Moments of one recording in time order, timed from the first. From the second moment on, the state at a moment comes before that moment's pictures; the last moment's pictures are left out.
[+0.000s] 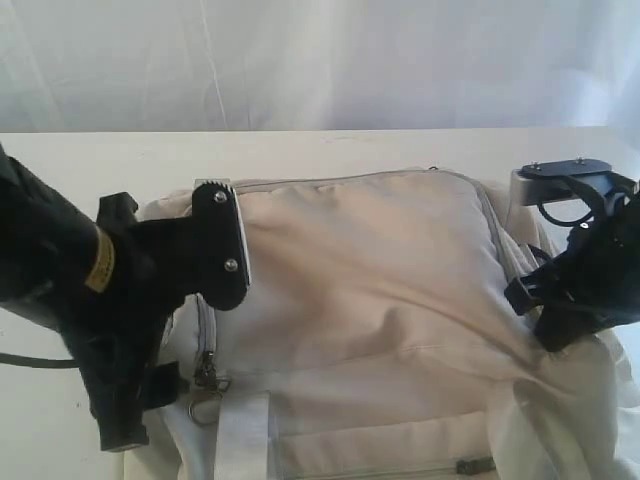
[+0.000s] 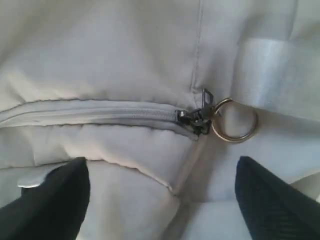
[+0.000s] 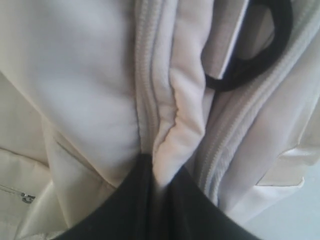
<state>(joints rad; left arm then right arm) -0.77 1.32 -0.92 0.26 0.86 0.37 0.00 1.44 -0.93 0.24 1.04 -0.30</state>
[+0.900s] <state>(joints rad) -0.69 1.15 -0.97 0.35 1.01 0.33 0.00 1.44 -0.93 0.37 0.98 -0.44</state>
